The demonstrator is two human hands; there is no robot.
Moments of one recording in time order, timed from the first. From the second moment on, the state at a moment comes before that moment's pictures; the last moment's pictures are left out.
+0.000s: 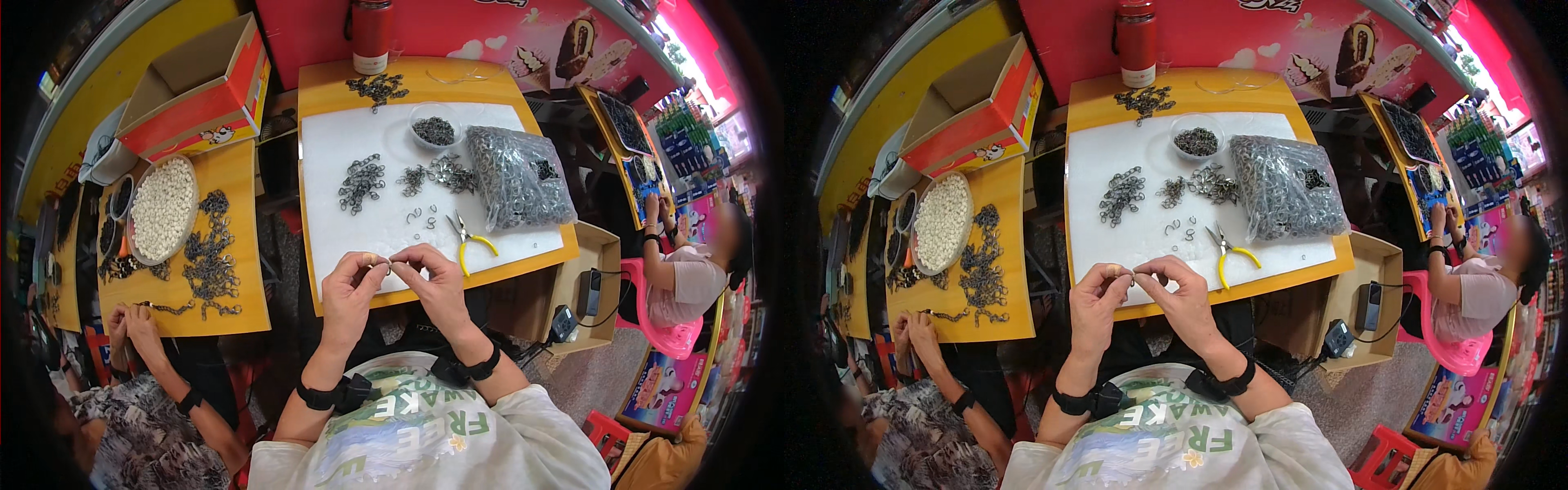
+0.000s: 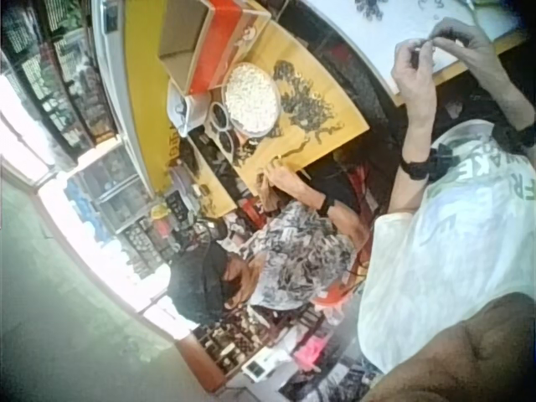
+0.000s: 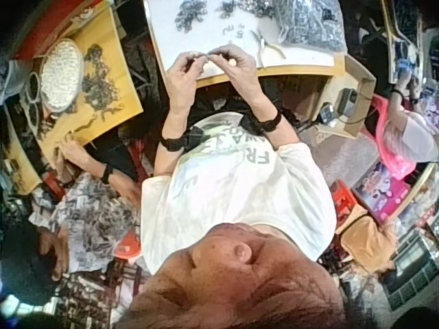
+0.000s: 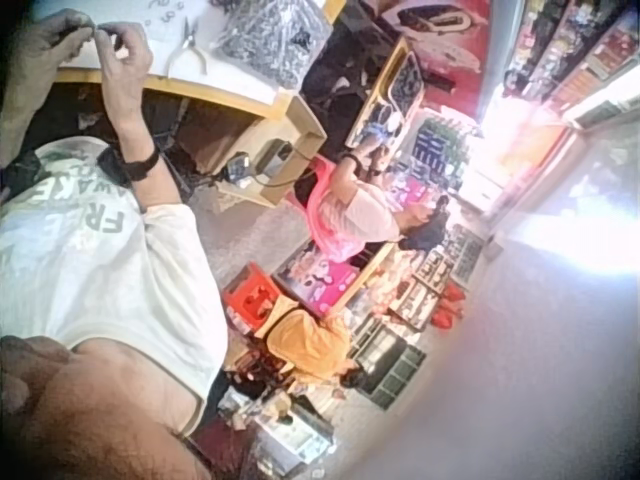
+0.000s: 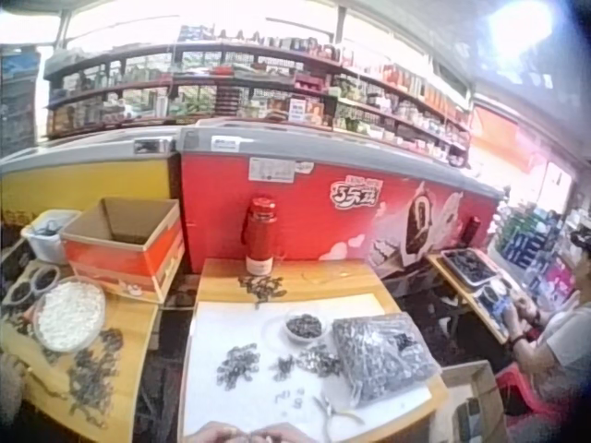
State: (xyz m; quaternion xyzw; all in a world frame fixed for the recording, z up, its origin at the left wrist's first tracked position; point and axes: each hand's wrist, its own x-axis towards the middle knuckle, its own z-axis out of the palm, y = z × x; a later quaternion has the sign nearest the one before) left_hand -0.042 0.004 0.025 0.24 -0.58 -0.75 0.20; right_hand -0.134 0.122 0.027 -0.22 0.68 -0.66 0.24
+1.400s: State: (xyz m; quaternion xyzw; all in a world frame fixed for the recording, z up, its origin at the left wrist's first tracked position) left_hand -0.047 -0.010 0.026 0.26 -0.60 -0.74 0.17; right_hand -0.290 0.132 0.010 -0.27 0.81 -0.50 0.12
